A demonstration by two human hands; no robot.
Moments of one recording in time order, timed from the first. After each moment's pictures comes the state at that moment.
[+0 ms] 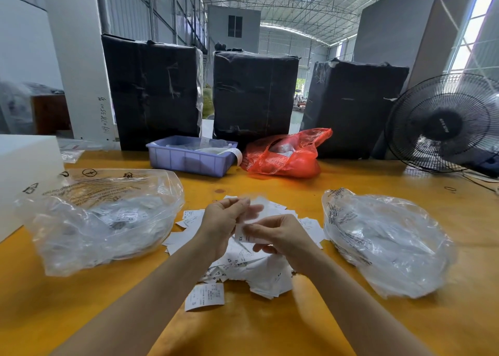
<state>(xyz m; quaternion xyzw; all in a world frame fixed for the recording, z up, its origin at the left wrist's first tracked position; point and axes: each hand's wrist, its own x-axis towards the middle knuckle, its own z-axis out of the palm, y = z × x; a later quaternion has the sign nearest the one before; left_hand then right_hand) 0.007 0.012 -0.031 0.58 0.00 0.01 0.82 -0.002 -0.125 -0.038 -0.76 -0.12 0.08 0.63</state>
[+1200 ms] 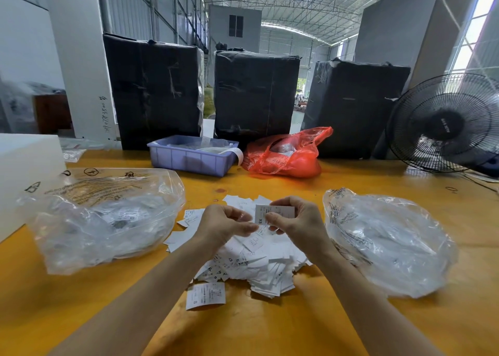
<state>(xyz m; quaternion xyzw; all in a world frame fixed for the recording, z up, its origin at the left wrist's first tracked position) 0.009 0.026 -0.040 0.75 0.00 0.03 0.66 0.006 -0.144 -0.032 -0.78 -0.16 -0.13 0.59</state>
